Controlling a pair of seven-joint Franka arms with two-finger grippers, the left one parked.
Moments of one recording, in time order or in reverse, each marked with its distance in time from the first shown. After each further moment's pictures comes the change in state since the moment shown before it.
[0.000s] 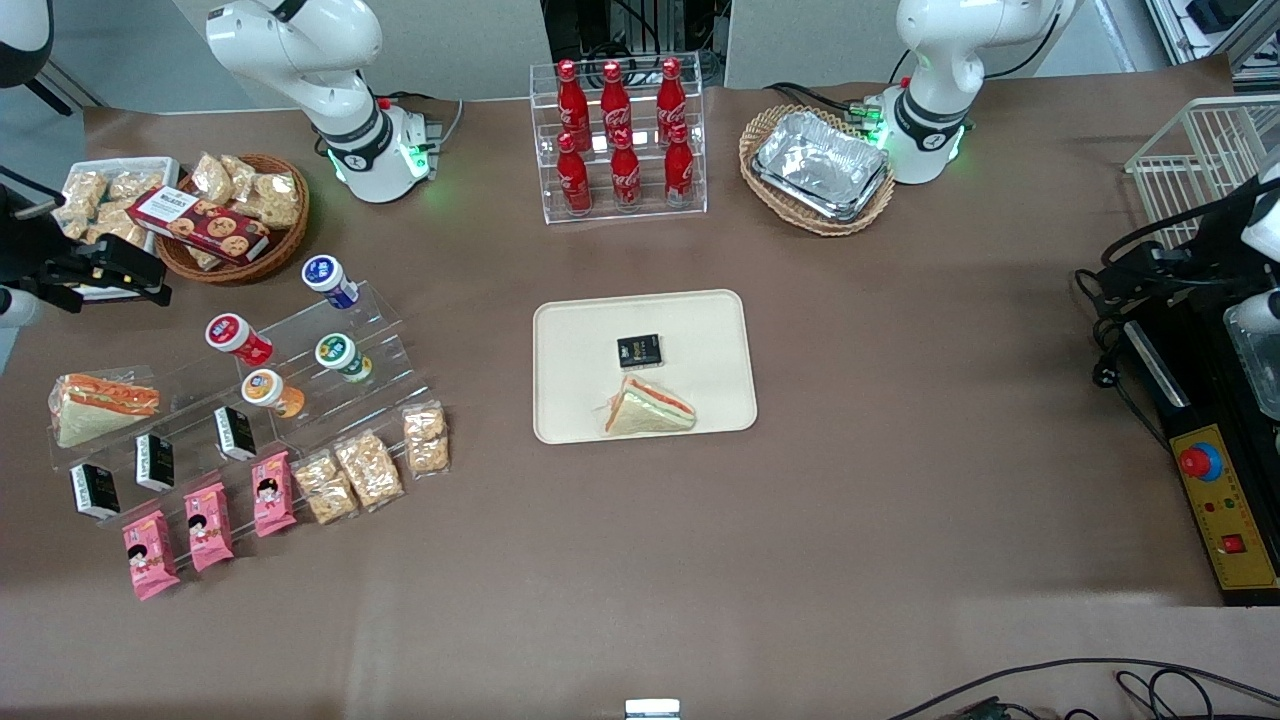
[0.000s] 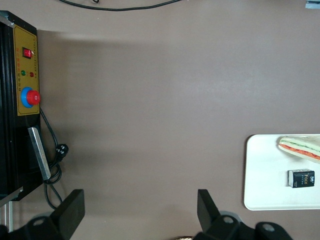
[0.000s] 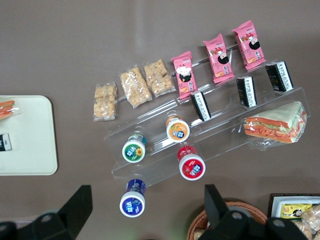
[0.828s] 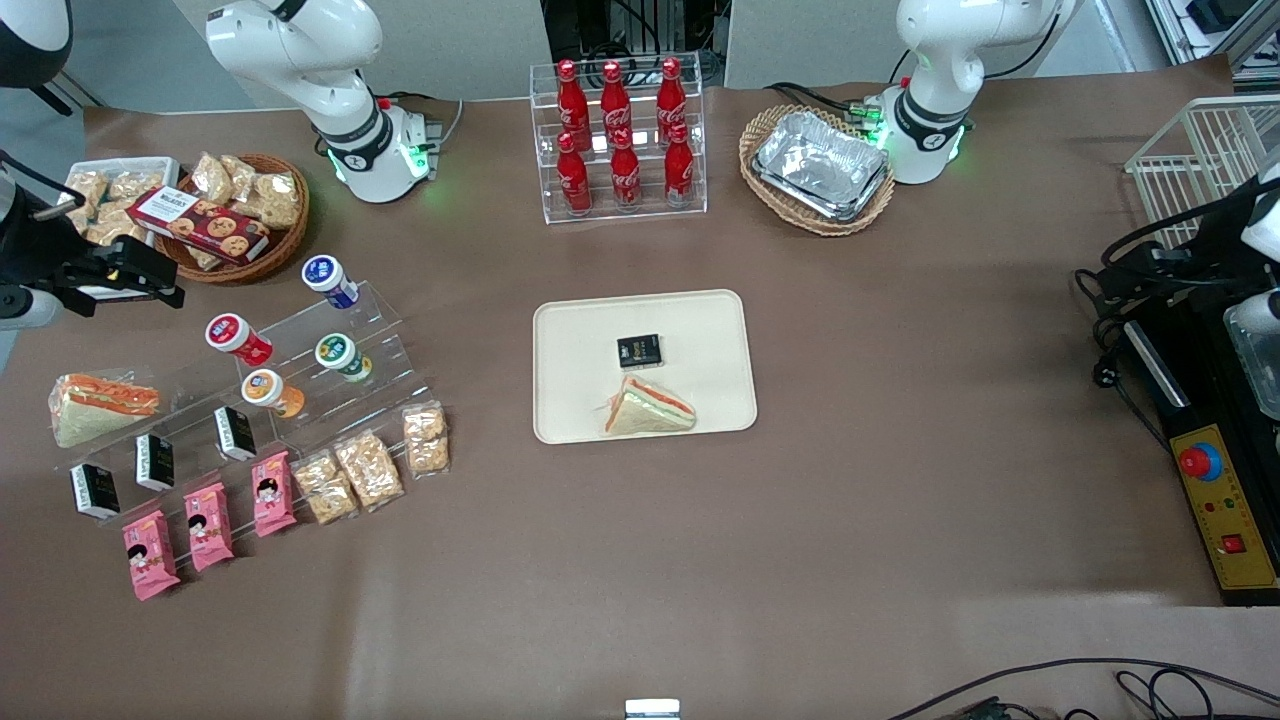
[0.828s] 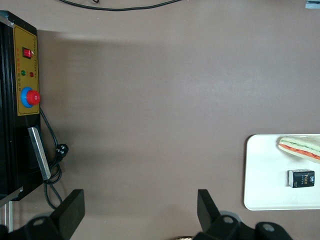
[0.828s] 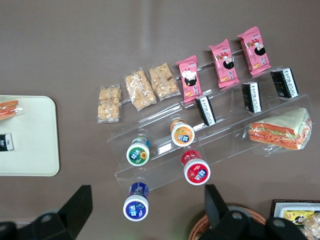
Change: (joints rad) arm 0.022 -0.001 0.001 -0.010 0.000 0.021 0.001
